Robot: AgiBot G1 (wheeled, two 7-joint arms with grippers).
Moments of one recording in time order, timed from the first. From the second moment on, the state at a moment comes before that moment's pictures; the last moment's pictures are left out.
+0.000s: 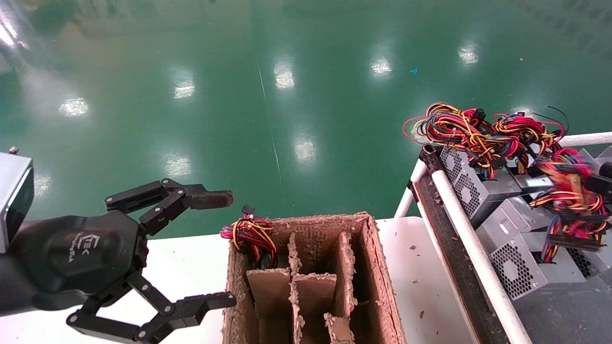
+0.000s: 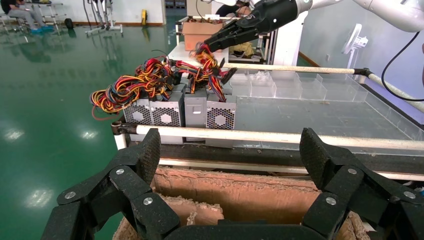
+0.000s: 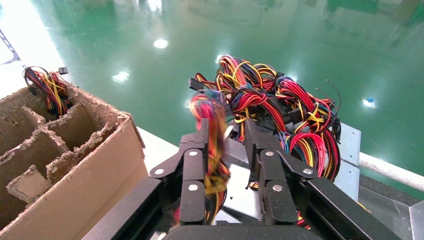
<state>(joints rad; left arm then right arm) -1.09 0.58 0.36 -1.26 0.67 1.46 -0.14 0.42 -0.37 0.59 1.23 -1.02 -1.28 0.37</state>
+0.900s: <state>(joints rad) -1.09 0.58 0.36 -1.26 0.67 1.46 -0.14 0.57 -0.43 0.42 1.24 -0.95 -1.28 0.33</state>
